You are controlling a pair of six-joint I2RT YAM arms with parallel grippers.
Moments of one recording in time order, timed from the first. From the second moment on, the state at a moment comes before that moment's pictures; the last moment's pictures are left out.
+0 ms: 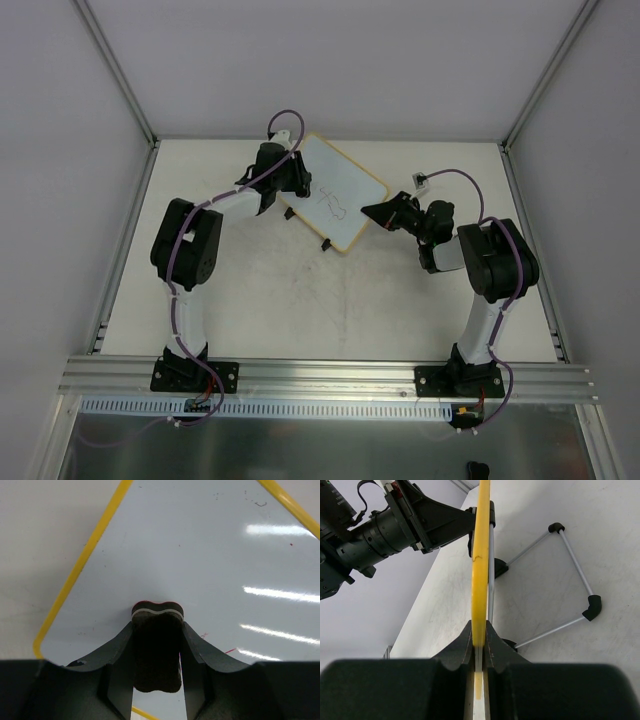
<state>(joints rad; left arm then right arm) -0.38 2.04 1.38 0.18 0.10 -0.41 0.22 1.91 0.69 1.20 -0.66 0.86</state>
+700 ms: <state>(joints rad) -0.61 2.01 1.40 0.17 0.19 -0.33 0.21 1.93 0.69 1.17 -0.66 0.86</state>
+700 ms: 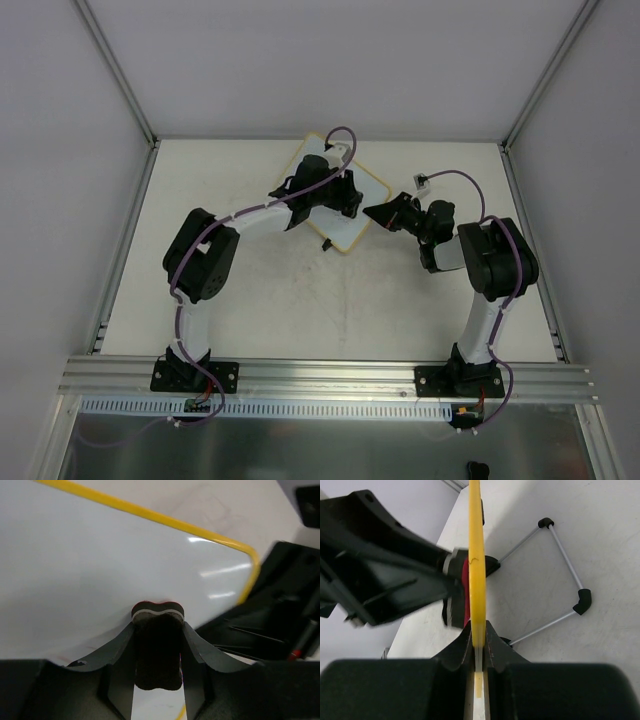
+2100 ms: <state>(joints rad) -0.42 2.00 1.35 0.10 0.18 -0.56 0.21 1.93 0.70 1.18 -0.66 0.84</state>
